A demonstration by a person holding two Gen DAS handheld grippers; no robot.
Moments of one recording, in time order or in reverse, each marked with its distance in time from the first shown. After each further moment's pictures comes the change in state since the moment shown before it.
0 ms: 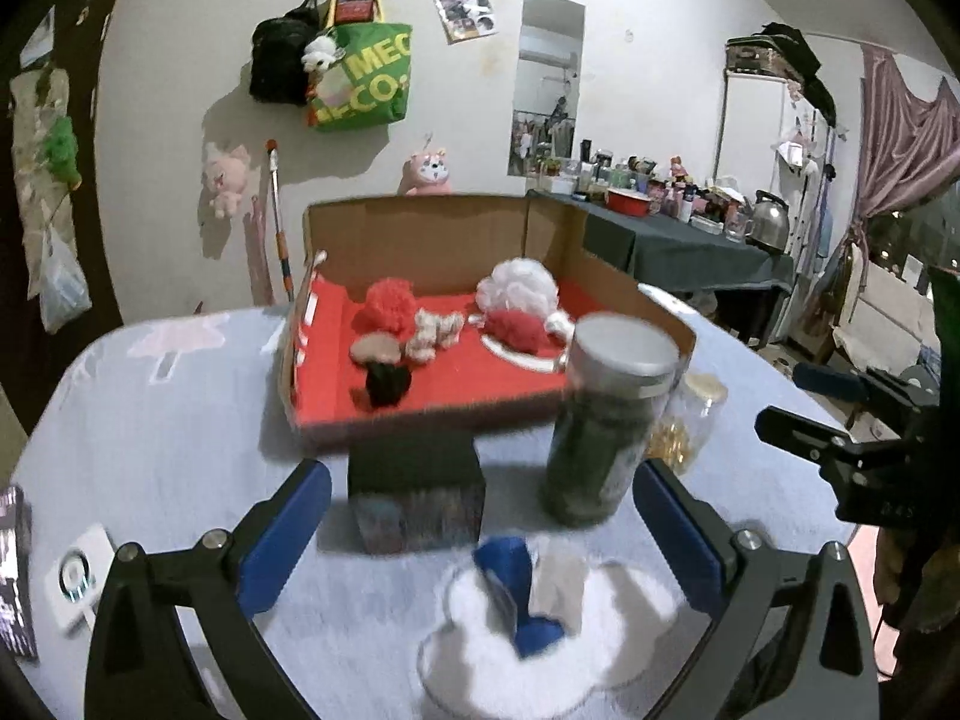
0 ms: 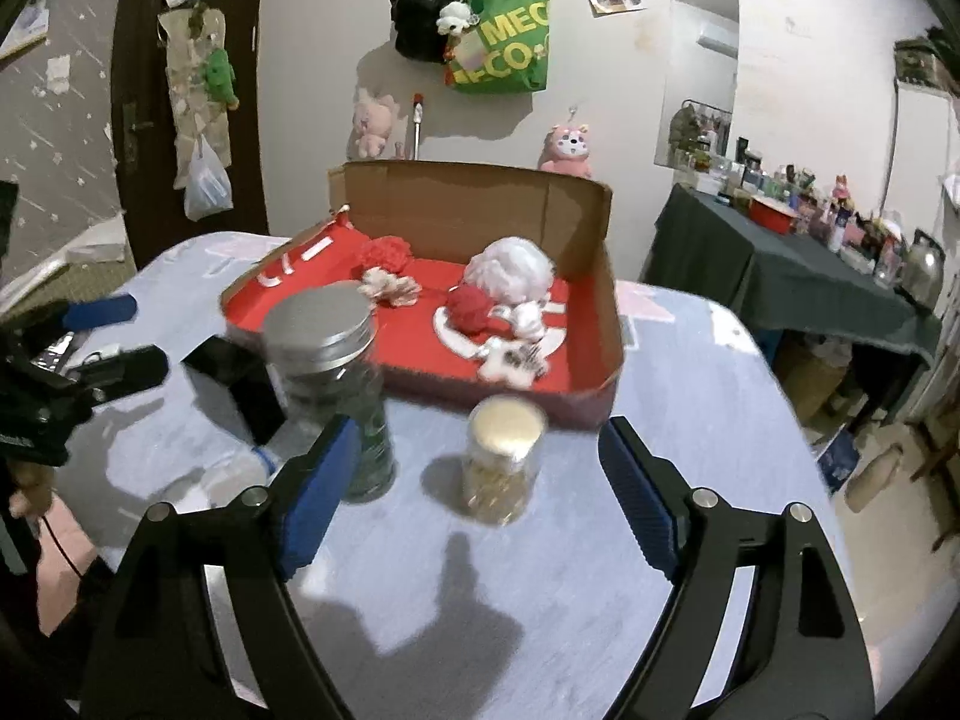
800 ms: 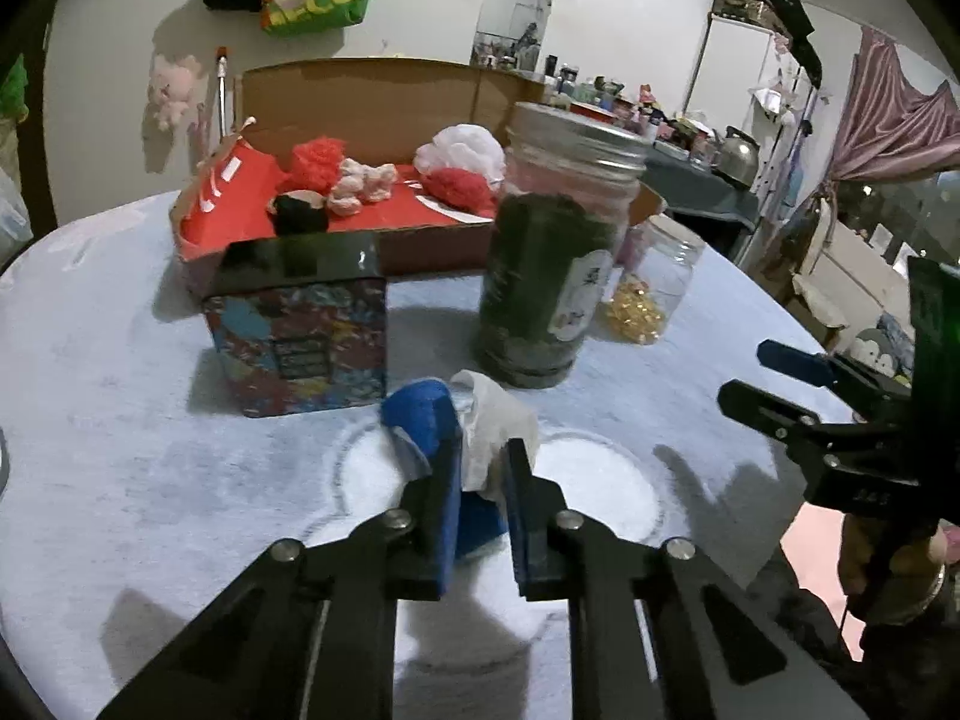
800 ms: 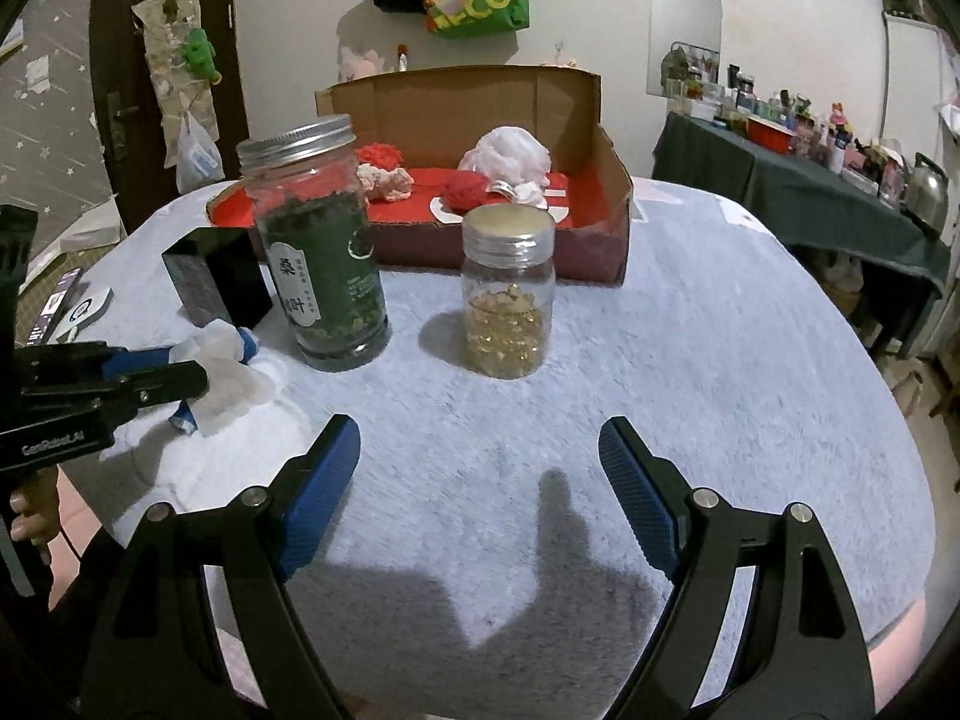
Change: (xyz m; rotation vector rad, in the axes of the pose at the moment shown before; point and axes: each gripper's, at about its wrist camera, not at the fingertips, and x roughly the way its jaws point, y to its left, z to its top) left arm 0.044 -0.020 -0.056 -0.013 0.195 -0.150; right arm 0.022 -0.009 -0.067 0.073 0.112 0.002
